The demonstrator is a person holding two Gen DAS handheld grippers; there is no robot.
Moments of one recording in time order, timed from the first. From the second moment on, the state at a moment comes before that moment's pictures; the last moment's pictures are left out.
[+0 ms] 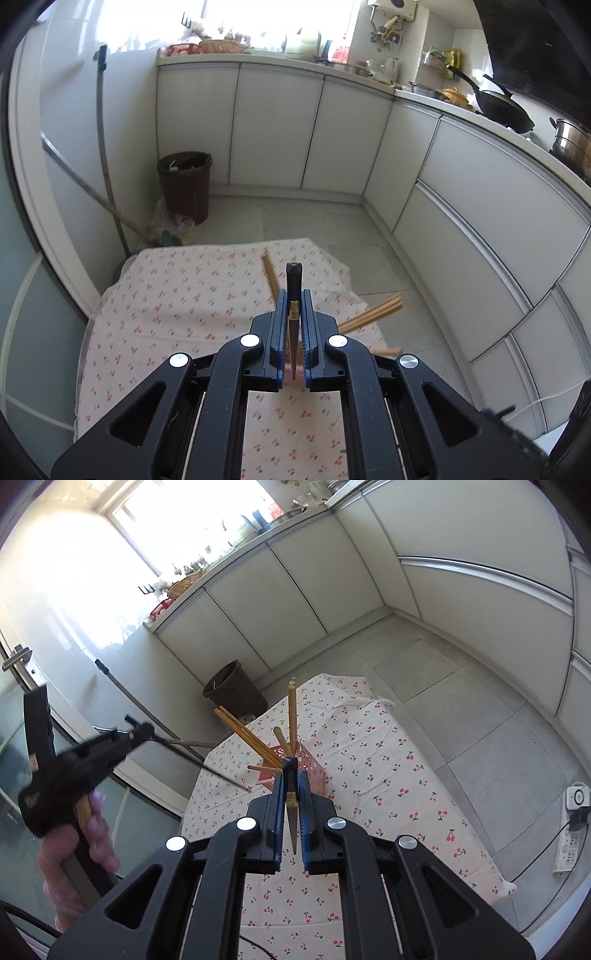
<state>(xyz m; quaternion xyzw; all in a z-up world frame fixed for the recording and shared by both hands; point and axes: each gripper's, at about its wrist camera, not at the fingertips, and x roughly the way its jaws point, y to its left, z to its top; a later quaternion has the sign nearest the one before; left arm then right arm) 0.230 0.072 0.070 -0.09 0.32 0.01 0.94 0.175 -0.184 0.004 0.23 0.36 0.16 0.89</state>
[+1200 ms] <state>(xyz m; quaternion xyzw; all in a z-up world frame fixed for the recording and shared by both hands) 0.205 0.137 0.012 -0.19 0.36 0.06 0.91 0.243 -0.143 0.102 0.21 0.26 0.16 0.93</state>
